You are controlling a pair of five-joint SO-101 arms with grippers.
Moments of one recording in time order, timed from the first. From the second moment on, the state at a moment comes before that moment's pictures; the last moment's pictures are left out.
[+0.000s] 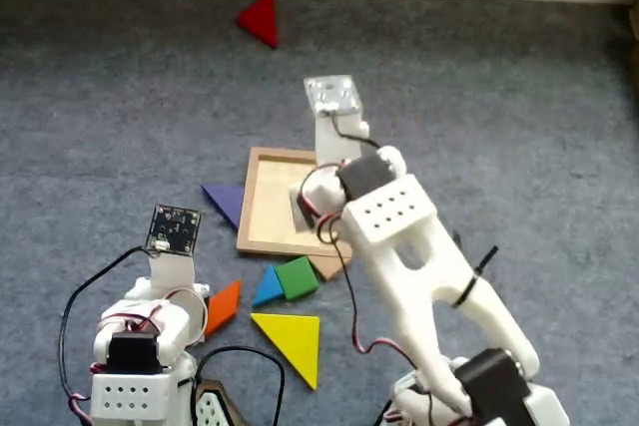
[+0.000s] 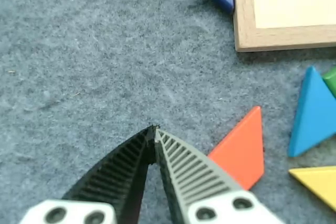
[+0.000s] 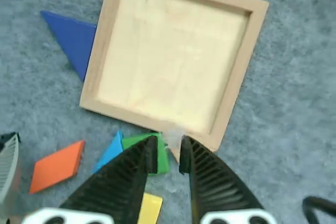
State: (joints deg) left arm -5.7 -101.9 96.0 75.6 -0.8; right arm -36.6 -16.0 20.4 73.7 -15.2
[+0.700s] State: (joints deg) left arm -5.7 -101.9 96.0 75.6 -0.8; right arm -55.1 -32.4 51.8 70.3 -15.1
